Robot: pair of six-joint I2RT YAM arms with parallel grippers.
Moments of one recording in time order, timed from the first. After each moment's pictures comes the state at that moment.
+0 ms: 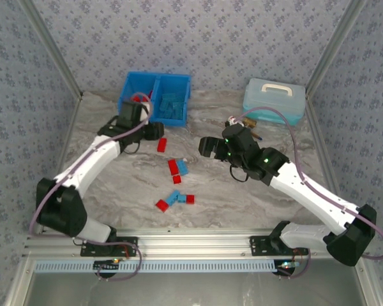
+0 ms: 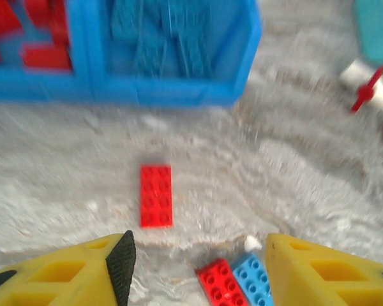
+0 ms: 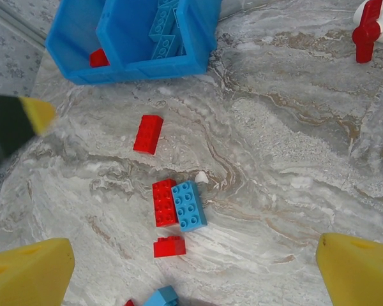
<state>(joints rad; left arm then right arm) -0.39 1.49 1.19 -0.50 0.07 -0.31 0.77 1.19 1.12 -0.60 0.18 0.74</state>
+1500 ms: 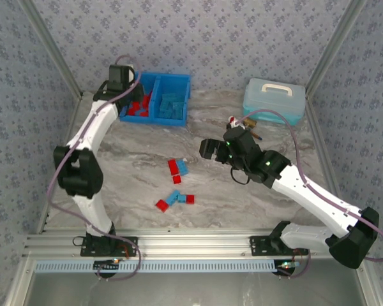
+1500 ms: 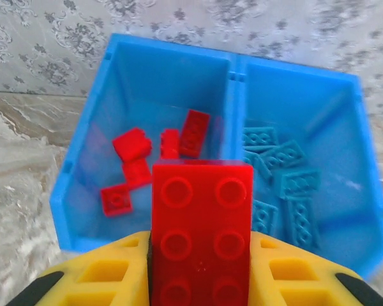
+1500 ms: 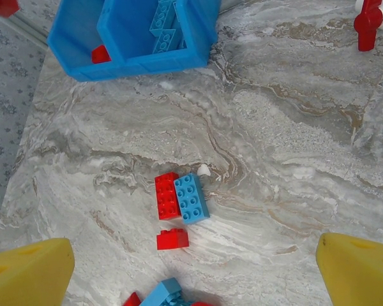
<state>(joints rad) -0.19 1.90 1.79 -0.53 -0.07 -0.21 0.78 1.15 1.09 -0.61 0.18 0.77</state>
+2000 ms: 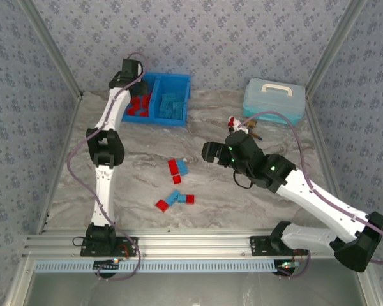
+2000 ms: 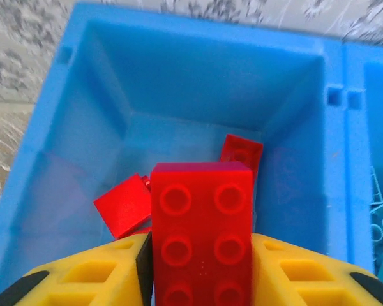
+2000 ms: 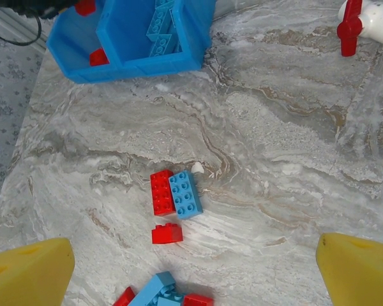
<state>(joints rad) -0.14 2.55 2.58 -0.80 -0.08 -0.17 0.83 1.10 1.09 -0.66 0.25 0.79</state>
